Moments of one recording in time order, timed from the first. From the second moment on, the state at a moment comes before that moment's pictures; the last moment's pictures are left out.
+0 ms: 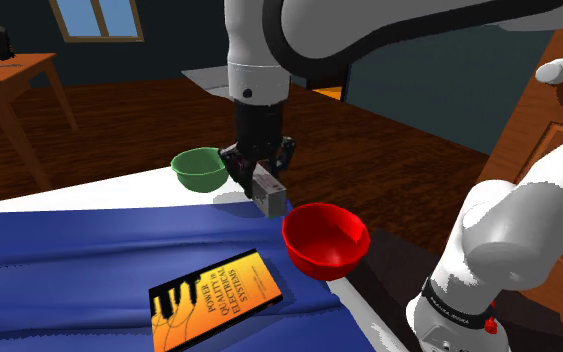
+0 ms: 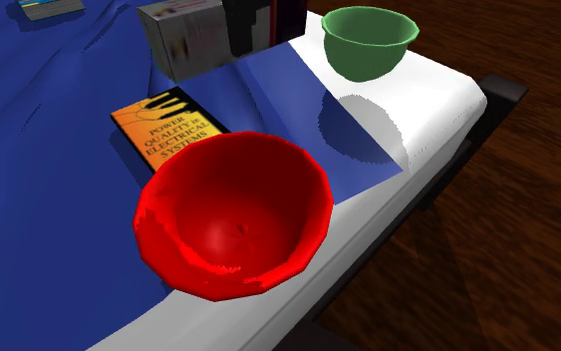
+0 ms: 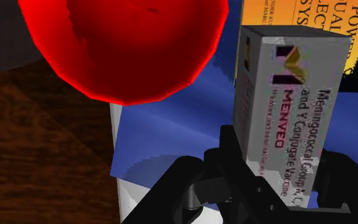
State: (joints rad) arm 0.11 -0.41 0.42 -2.17 0.17 1.81 0.81
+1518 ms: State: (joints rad) arm 0.23 -0.88 0.35 -2.65 0.28 1.81 0.74
